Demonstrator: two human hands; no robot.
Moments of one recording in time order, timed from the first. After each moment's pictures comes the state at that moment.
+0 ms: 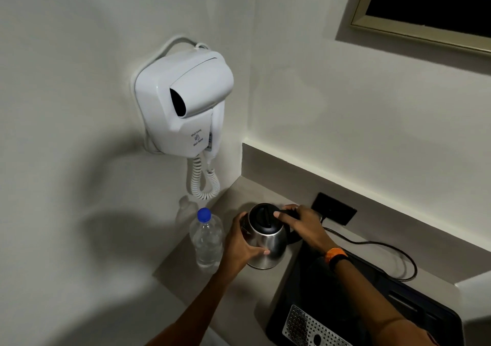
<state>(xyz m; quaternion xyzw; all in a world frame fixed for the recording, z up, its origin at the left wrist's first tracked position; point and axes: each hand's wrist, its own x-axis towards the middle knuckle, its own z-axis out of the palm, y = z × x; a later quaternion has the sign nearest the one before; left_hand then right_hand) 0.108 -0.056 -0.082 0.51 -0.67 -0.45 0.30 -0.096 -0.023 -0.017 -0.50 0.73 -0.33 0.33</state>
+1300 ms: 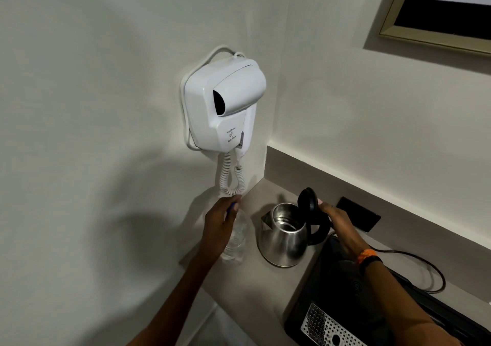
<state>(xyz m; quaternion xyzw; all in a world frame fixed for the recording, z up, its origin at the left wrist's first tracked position) 0.201 -0.054 0.012 0.47 -0.67 -0.32 0.47 -0.107 -0.010 -0.009 -0.40 0.63 -0.50 0.43</state>
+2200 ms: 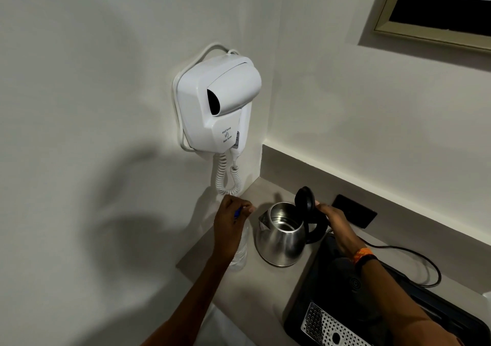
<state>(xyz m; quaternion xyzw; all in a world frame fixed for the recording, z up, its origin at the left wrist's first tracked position) 0.170 -0.060 -0.008 0.44 -0.66 -0.34 0.51 -0.104 -0.014 -0.016 -0.35 0.64 -0.53 0.44</state>
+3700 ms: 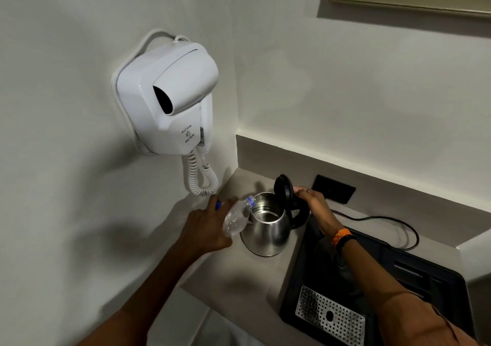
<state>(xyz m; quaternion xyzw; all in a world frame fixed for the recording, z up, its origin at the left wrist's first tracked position) 0.193 -0.089 0.003 0.43 -0.90 -0.06 0.03 -0.102 -0.016 -0.022 -0.33 0.62 -0.56 0.43</state>
